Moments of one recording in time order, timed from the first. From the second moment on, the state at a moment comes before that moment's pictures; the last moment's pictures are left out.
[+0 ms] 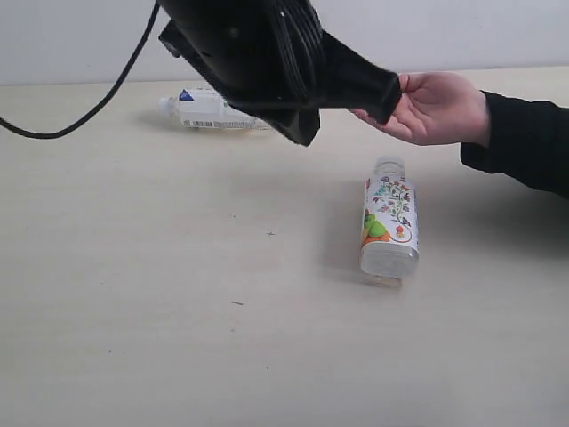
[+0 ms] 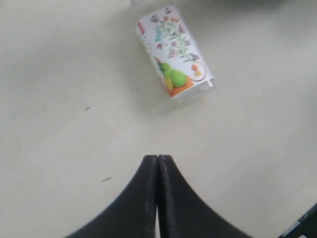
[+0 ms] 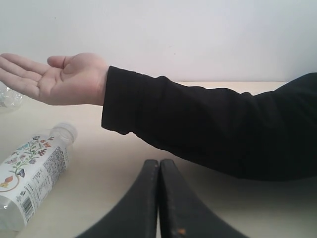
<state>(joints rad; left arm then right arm) -0.96 1.70 -1.60 0.03 1.09 -0.28 0.10 0.01 0.00 0.08 0.30 -0.10</state>
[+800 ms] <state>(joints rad) -1.07 2.19 -2.04 0.11 1.16 -0.57 0.10 0.01 0.00 0.08 0.30 -0.10</state>
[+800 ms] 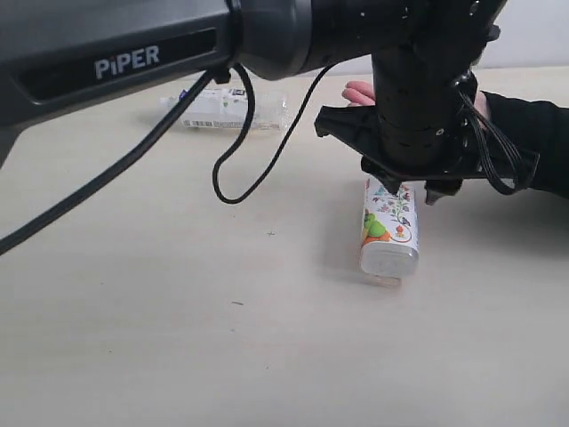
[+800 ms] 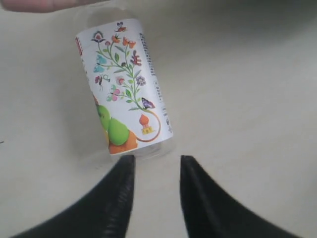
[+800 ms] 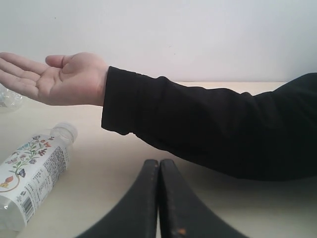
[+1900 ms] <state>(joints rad) -1.06 2.41 -2.04 0.27 0.98 -0.73 0.10 0.01 0.00 0.08 0.30 -0.10</state>
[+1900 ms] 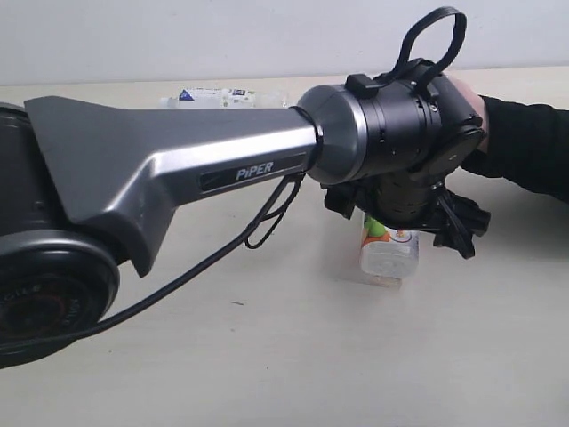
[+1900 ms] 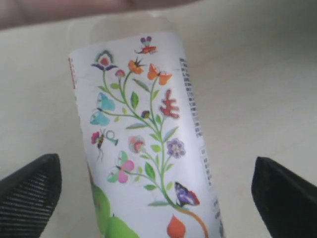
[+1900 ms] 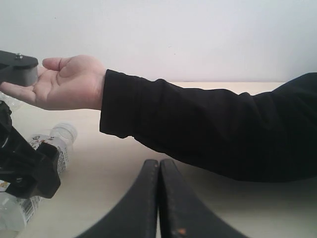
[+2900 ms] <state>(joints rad) -1.06 2.42 -2.05 0.28 1.03 -0.73 0.10 0.01 0.00 0.08 0.30 -0.10</state>
